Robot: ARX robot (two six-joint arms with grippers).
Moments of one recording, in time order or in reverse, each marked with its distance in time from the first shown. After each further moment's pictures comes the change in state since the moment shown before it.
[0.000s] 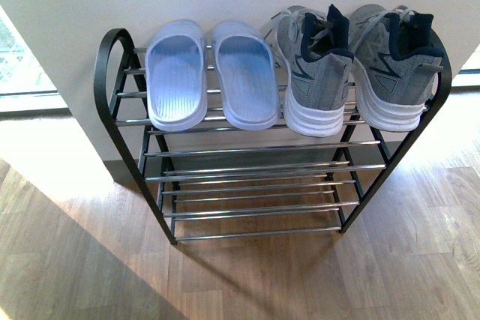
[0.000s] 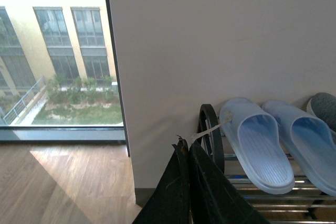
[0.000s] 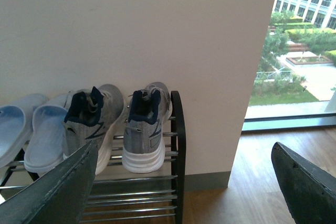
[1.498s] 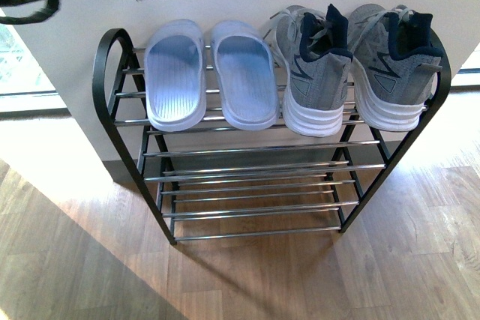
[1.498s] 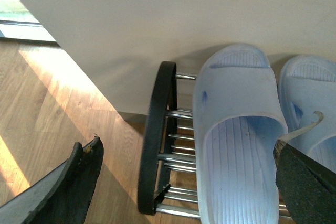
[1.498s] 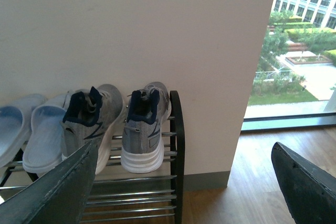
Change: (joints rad) left arm -0.340 1.160 1.096 -0.557 -0.404 -0.301; right arm 0.000 0.000 0.000 0.000 0.000 0.000
